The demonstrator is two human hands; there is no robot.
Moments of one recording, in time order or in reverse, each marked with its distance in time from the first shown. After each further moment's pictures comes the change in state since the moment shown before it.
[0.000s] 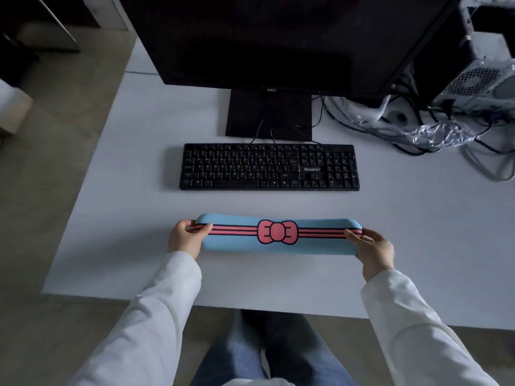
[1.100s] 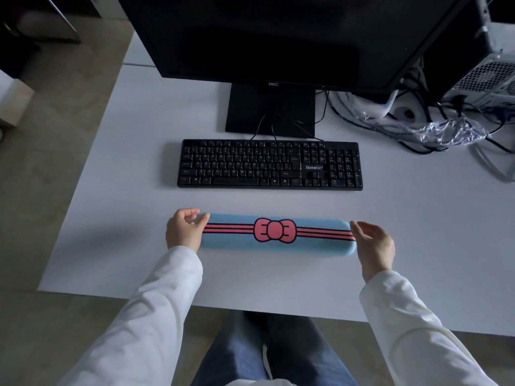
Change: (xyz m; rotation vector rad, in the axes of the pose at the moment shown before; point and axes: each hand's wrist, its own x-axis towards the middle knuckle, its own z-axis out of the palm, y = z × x) left_hand 0.009 0.007 0.010 0.131 0.135 0.186; right_hand 0.008 -0.004 0.006 -0.234 0.067 -0.192
